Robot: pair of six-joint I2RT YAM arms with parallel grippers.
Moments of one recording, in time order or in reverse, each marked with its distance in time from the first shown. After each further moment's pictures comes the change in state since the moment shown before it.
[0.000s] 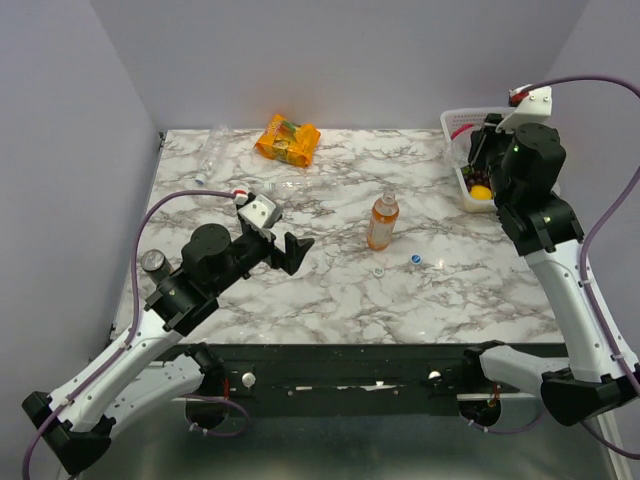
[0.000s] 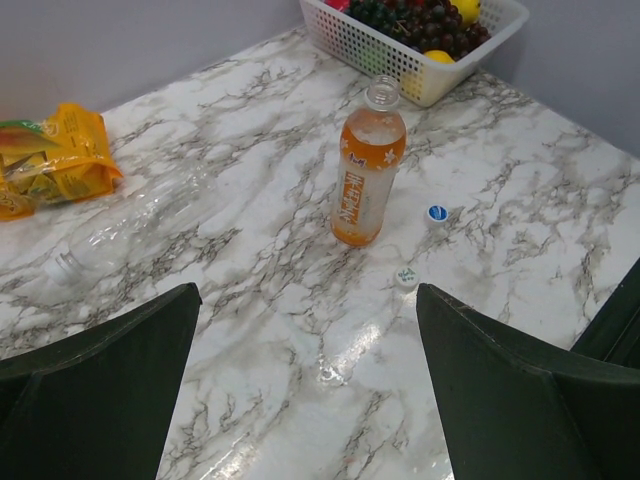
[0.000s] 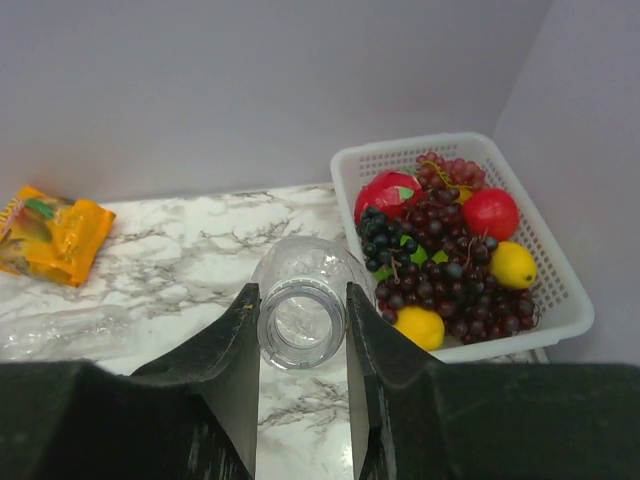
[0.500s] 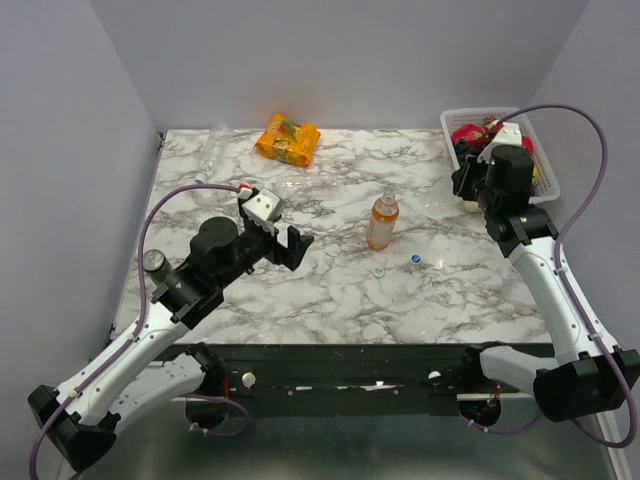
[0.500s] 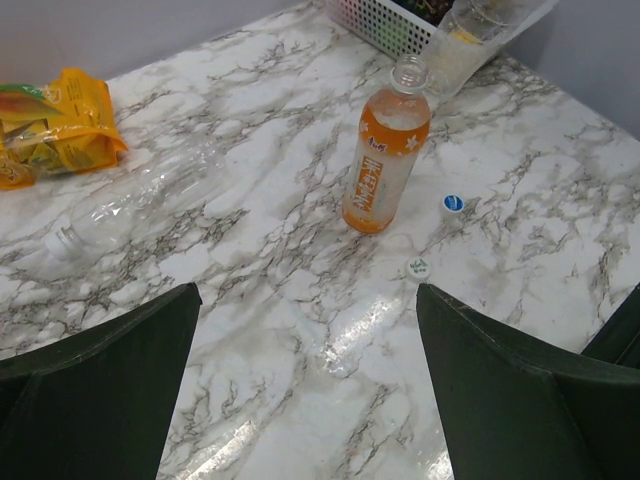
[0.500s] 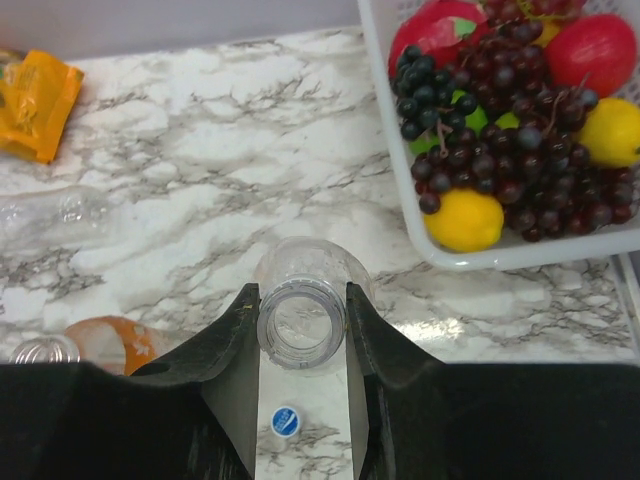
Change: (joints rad) left arm 0.031 0.045 0.004 -0.007 -0.003 -0.024; right arm -0.141 0.024 -0.260 0.007 -0.201 0.113
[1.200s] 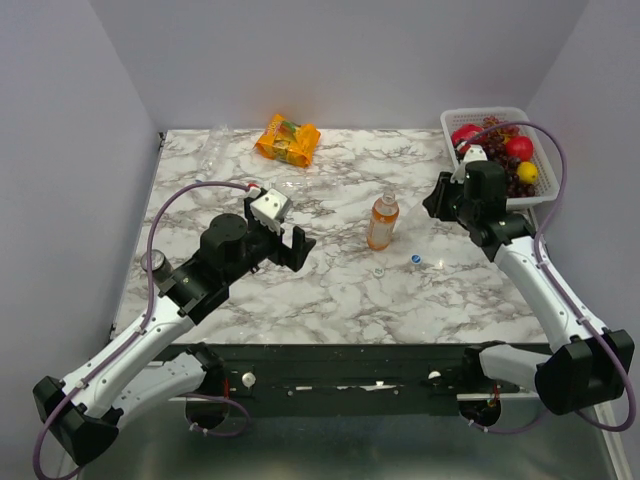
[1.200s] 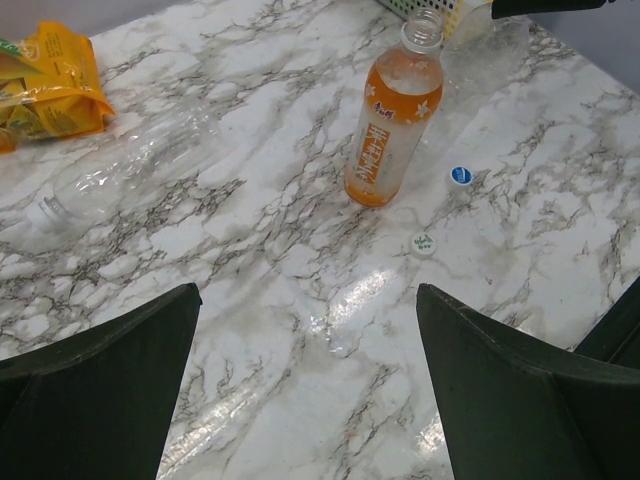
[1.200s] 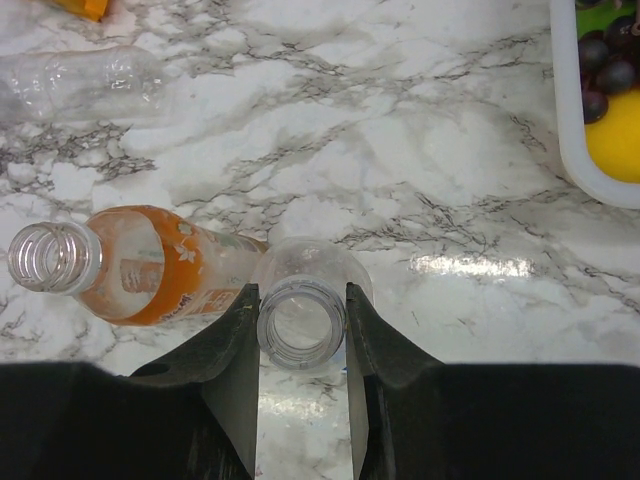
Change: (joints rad) left arm 0.001 0.054 0.002 -0.032 -0.001 -0.008; right arm 0.055 0.032 -0.148 -0.001 -0.185 0.066
